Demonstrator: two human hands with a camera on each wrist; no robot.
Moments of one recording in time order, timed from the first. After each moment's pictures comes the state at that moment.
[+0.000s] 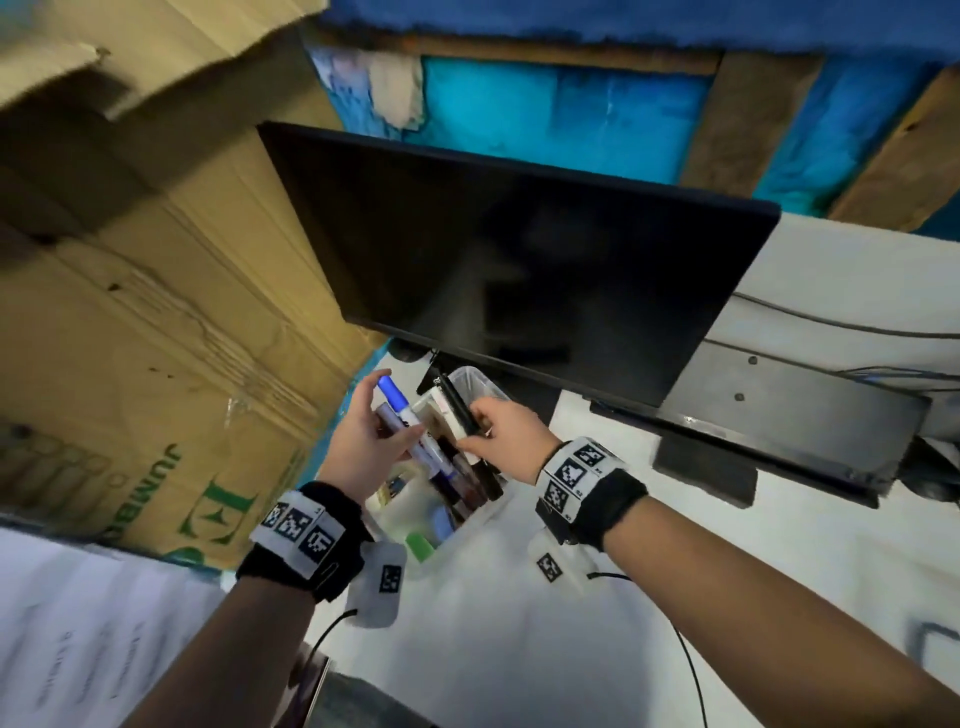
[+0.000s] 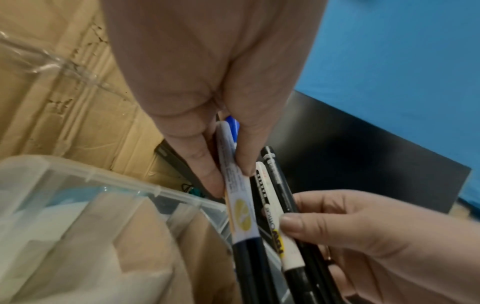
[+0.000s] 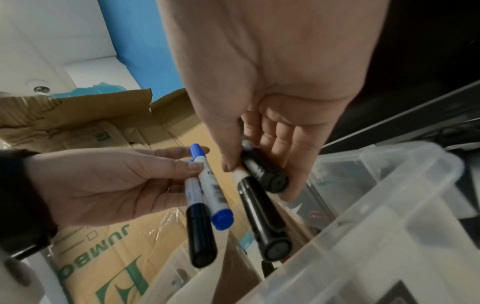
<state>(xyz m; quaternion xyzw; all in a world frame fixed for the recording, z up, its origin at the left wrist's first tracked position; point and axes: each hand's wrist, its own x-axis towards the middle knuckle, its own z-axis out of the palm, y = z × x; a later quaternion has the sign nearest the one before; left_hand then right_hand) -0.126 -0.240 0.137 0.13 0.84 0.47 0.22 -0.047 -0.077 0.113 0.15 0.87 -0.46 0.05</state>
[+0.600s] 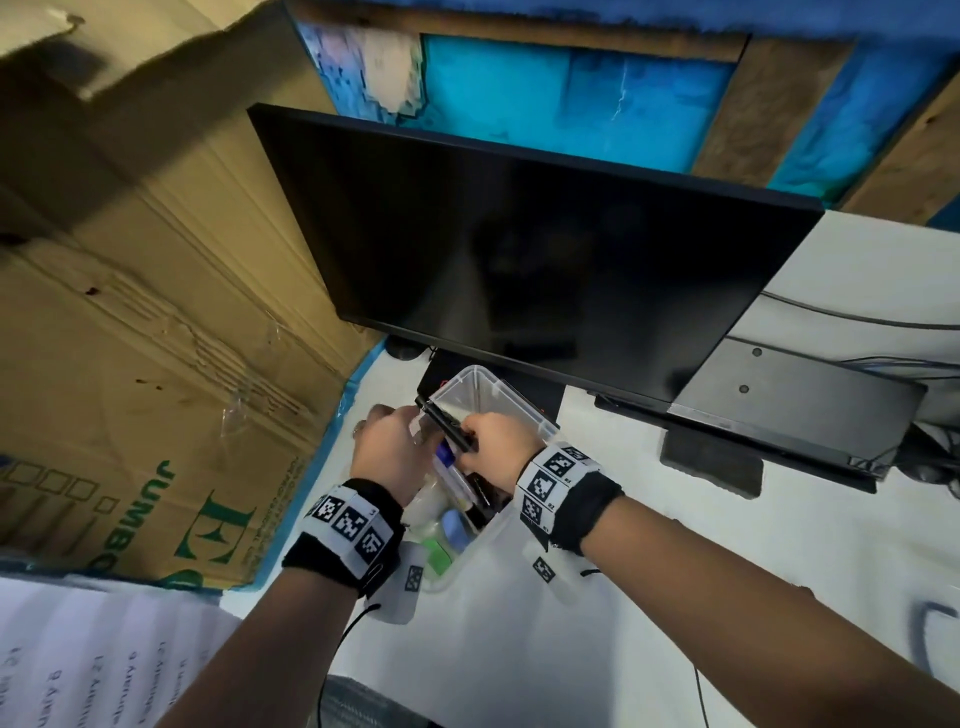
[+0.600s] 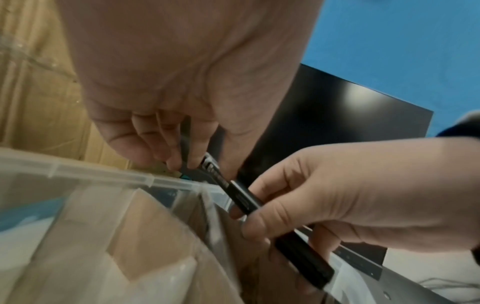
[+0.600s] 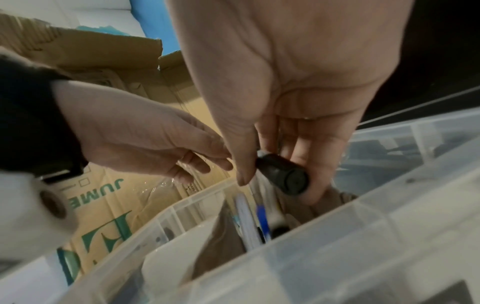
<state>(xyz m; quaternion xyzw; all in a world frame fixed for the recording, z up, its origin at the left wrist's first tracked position) -0.149 -0.228 0.101 0.18 0.94 0.23 0.18 -0.076 -0.103 0.095 0.19 0.92 -0.32 0.13</state>
